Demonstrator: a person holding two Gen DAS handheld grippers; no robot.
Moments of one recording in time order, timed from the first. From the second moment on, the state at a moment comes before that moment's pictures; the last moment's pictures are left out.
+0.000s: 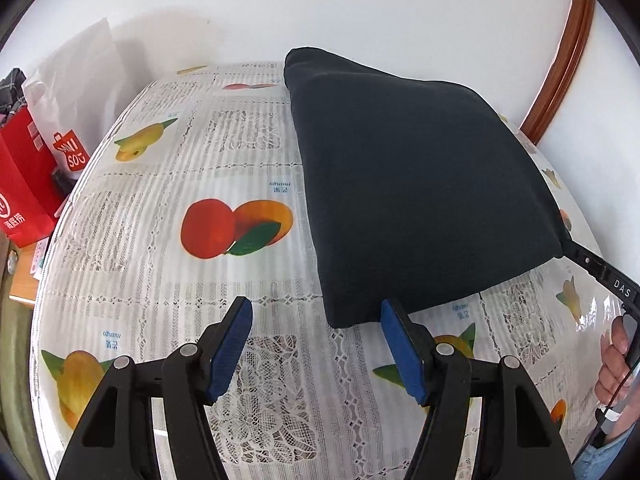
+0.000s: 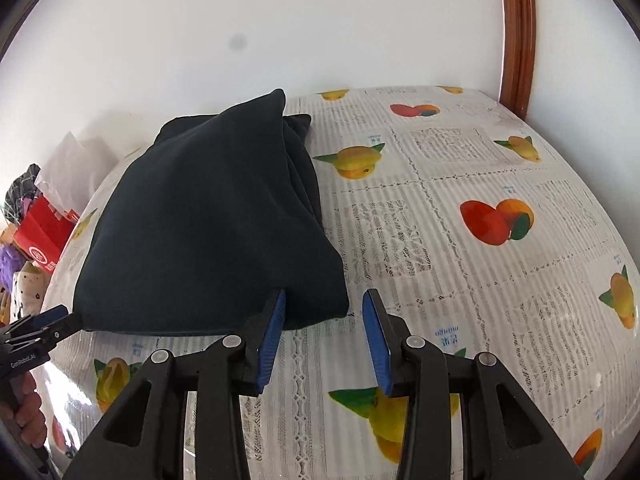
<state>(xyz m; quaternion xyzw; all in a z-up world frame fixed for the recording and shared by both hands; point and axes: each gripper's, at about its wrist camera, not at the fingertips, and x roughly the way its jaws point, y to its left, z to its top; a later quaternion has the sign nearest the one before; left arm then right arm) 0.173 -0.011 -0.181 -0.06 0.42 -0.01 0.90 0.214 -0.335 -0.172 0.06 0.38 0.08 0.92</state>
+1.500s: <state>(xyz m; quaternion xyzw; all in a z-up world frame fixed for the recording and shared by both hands) -0.019 -0.087 -0.063 -0.03 0.28 0.00 0.96 -0.011 -0.331 -0.051 0.01 0.27 0.03 0.96</state>
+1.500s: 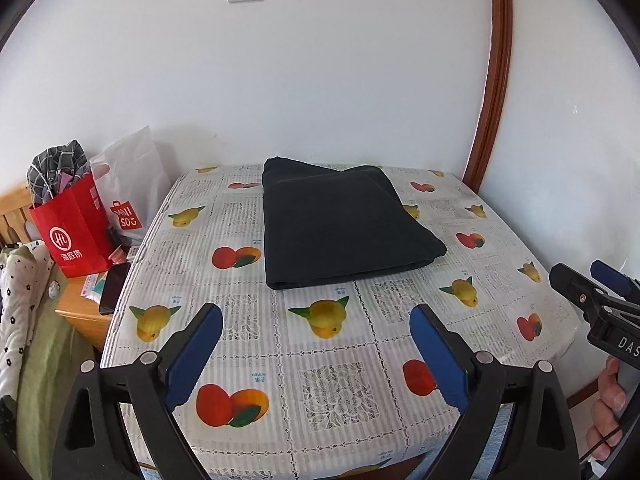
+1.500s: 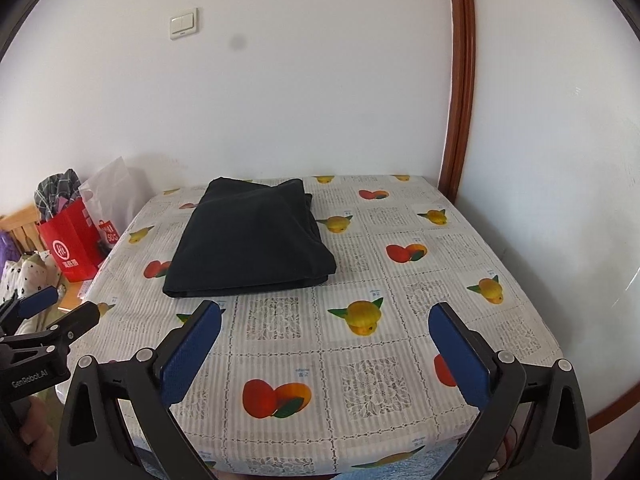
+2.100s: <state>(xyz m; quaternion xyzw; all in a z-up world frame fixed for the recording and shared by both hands) -0.029 -0.091 -0.063 -0.03 0.28 0.00 0.96 -0.023 -0.334 -0.052 -0.01 0.26 0.00 0.97</state>
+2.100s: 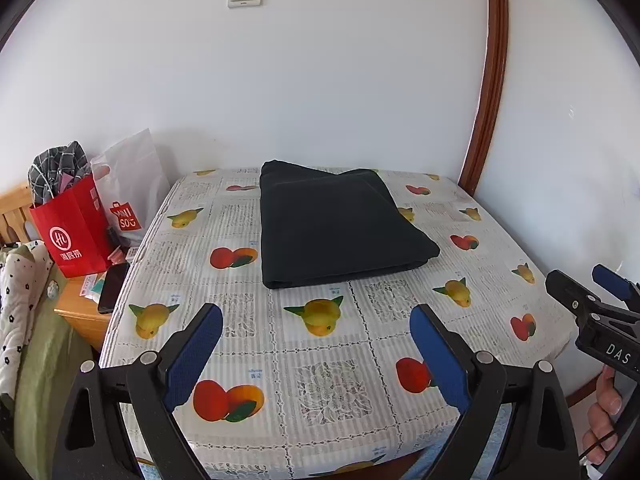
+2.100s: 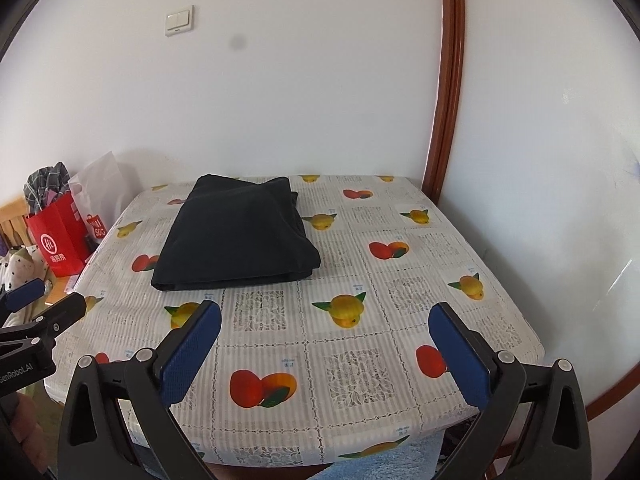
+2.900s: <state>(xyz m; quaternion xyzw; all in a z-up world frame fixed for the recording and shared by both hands) -0.026 -0.093 -0.067 -0.03 0.28 0.00 0.96 -0.027 -0.341 -0.054 0.00 0.26 -0.02 0.96</state>
